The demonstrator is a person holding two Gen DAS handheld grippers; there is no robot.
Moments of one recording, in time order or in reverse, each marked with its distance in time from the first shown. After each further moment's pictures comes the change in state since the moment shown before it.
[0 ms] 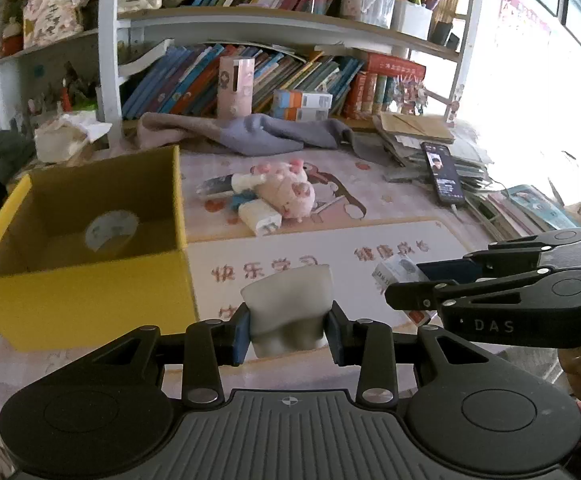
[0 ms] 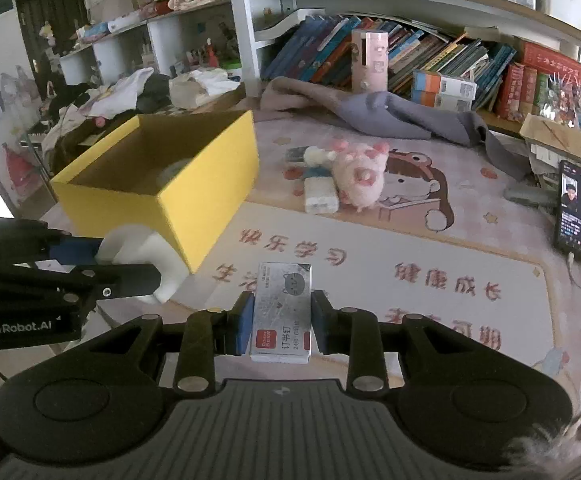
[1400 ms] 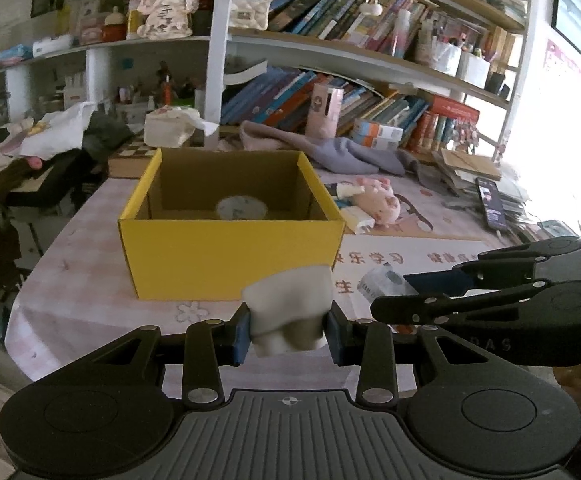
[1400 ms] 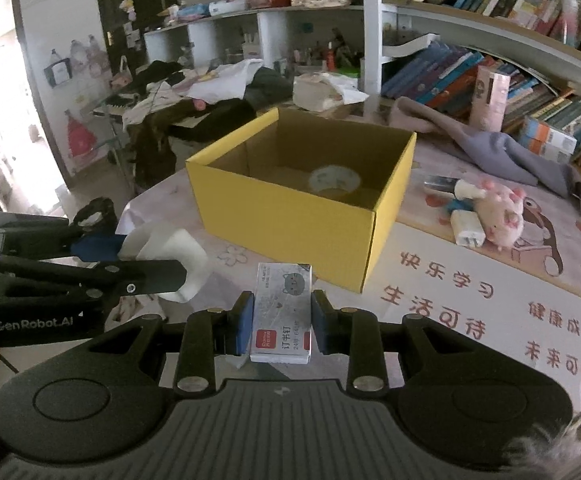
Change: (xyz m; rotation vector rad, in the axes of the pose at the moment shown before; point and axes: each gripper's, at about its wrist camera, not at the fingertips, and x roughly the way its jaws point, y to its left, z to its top) left arm -0.089 0.097 -0.048 -0.119 -0.091 0.112; right arm 0.011 0.150 0.007 -0.167 -0.014 0.150
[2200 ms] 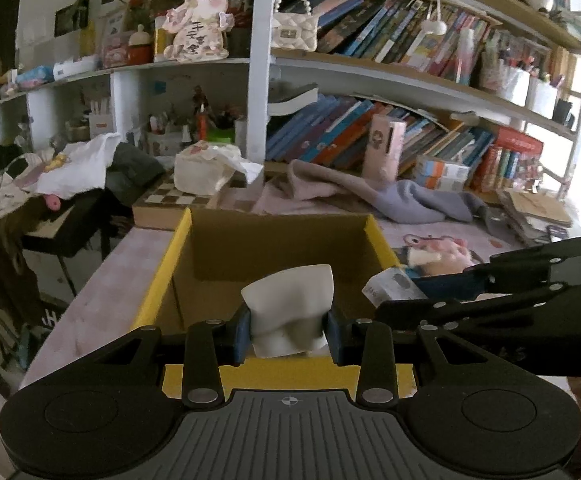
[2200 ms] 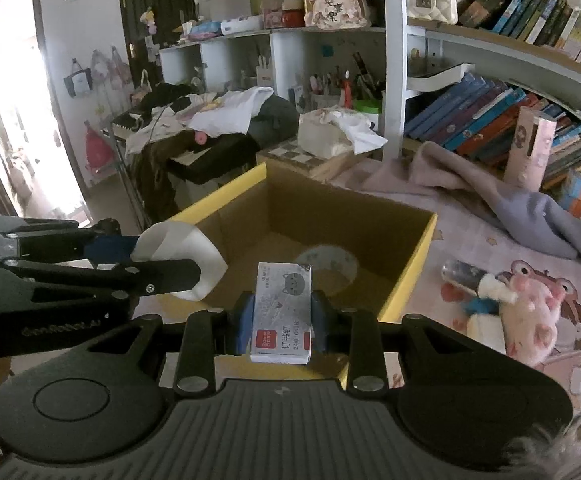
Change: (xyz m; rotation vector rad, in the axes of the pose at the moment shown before) left arm 0.094 0.030 0.082 -0.010 -0.062 0.148; right arm 0.090 -0.062 0.099 -0.049 -0.054 0.089
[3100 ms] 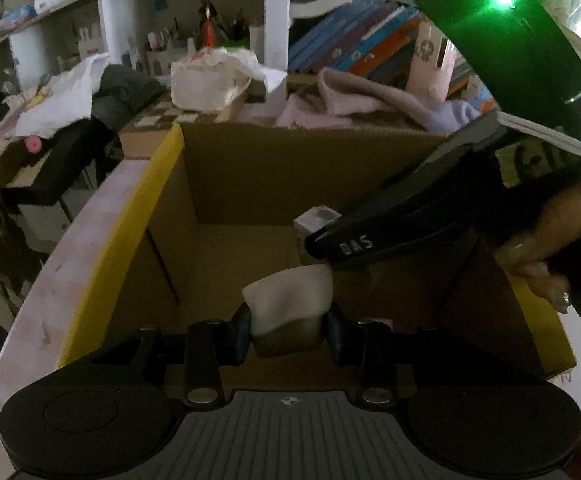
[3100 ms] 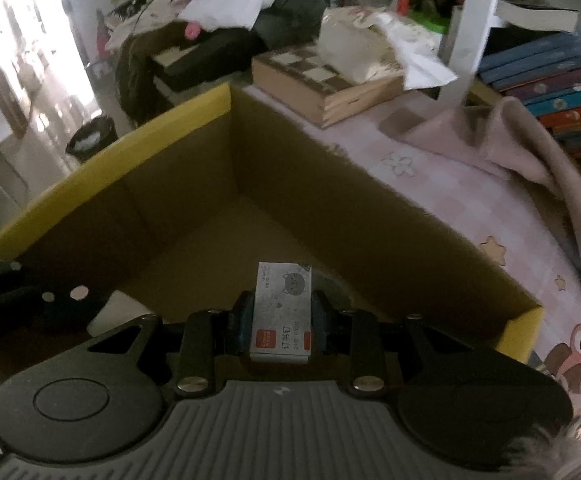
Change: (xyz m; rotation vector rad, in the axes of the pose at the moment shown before) left arm 0.112 0.017 -0.004 -0.006 0.265 0.043; right arm 0.192 -0.032 0.056 -0.168 0.353 0.052
